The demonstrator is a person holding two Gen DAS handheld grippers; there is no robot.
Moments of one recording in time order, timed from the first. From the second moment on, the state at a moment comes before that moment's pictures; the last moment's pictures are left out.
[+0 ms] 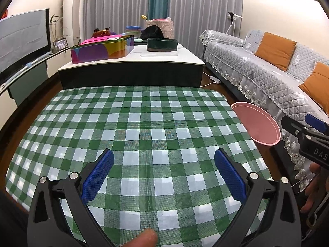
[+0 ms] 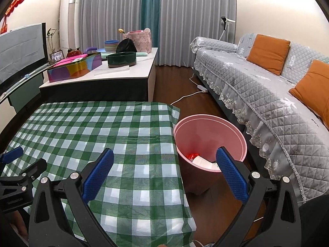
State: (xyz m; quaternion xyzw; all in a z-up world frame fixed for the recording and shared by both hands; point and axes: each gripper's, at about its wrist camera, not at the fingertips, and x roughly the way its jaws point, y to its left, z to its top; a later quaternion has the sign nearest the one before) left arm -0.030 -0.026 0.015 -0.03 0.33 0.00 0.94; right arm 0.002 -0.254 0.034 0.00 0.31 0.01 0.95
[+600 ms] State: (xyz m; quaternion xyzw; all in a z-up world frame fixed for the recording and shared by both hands) left arm -0.030 -0.023 0.014 -0.03 0.33 0.00 0.94; right arm -0.001 -0.251 0.034 0.00 0.31 0.02 0.95
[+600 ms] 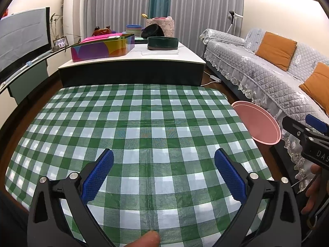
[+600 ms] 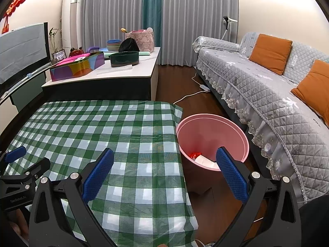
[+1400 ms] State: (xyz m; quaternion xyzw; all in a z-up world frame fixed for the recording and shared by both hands) left arm -0.031 -0.027 0.017 -0.03 0.32 0.00 0.95; right arm -0.002 -0.245 0.038 0.00 0.31 0.03 0.95
